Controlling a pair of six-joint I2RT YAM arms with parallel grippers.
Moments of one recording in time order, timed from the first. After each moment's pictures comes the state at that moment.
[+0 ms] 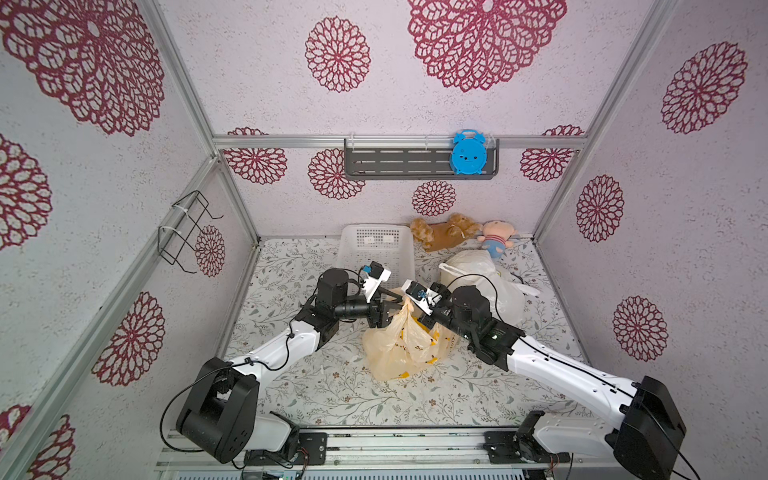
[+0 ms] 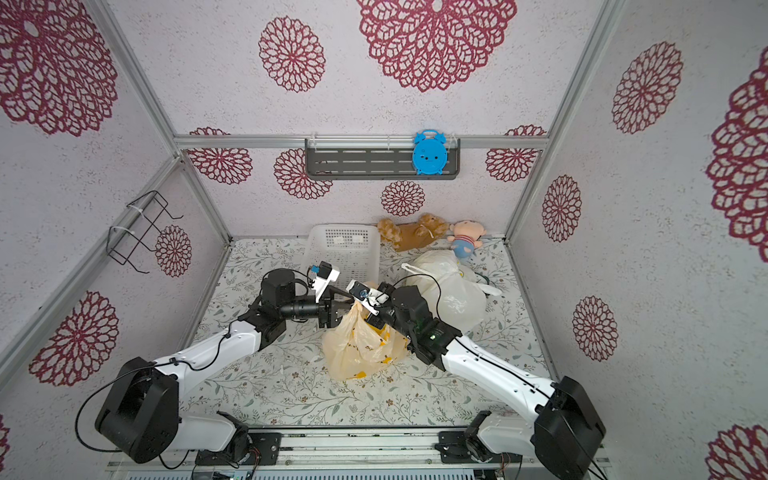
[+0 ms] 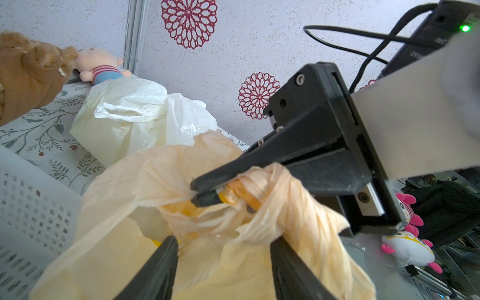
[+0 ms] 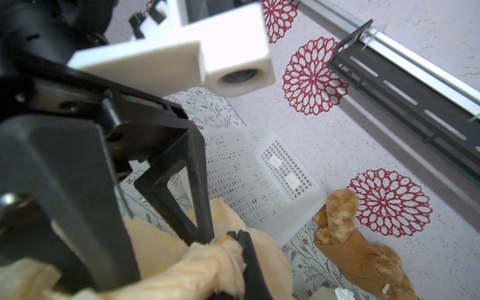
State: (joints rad) left arm -0.48 1.41 0.83 0.31 0.88 -0.22; right arm 0.82 1.23 0.86 0.17 0.01 -0.45
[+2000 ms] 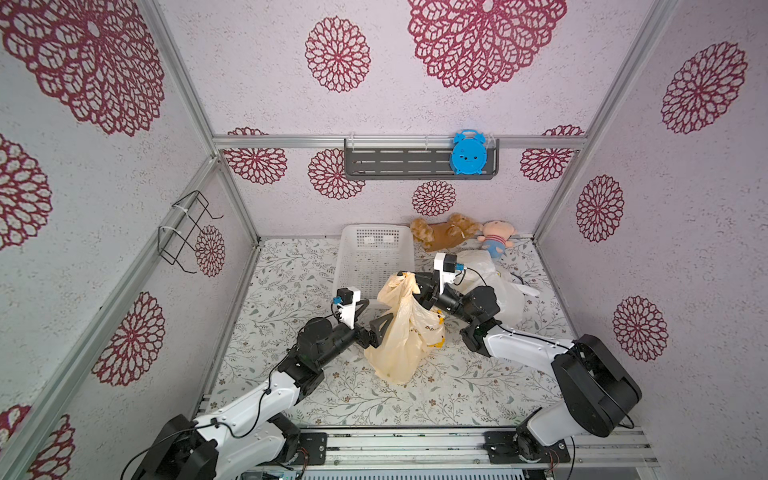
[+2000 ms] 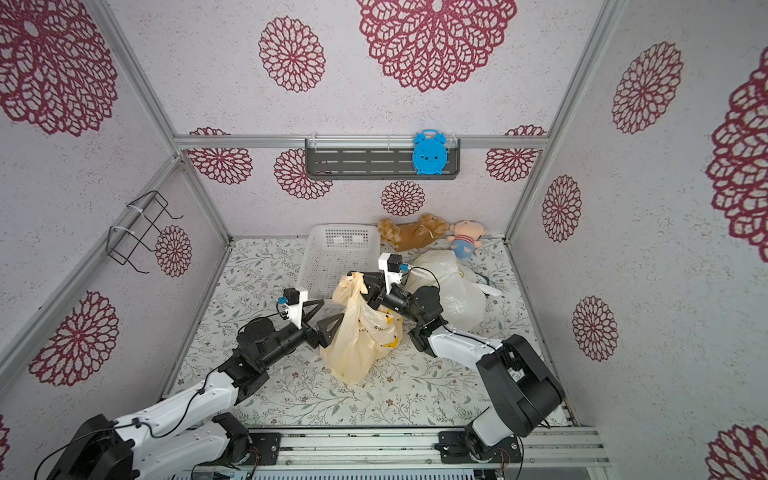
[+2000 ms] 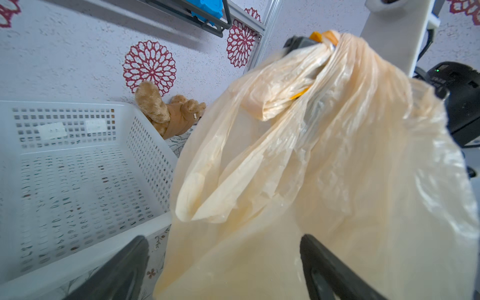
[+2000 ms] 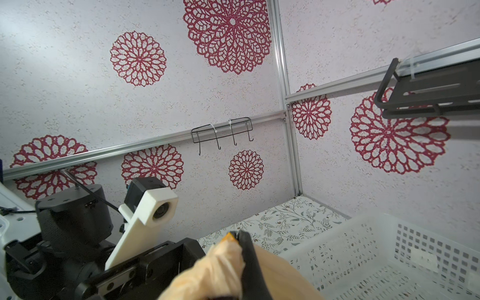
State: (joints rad) left arm -0.60 0.98 0.42 0.49 0.15 -0.32; right arm 0.63 1.53 0.76 1.16 -0.54 0.42
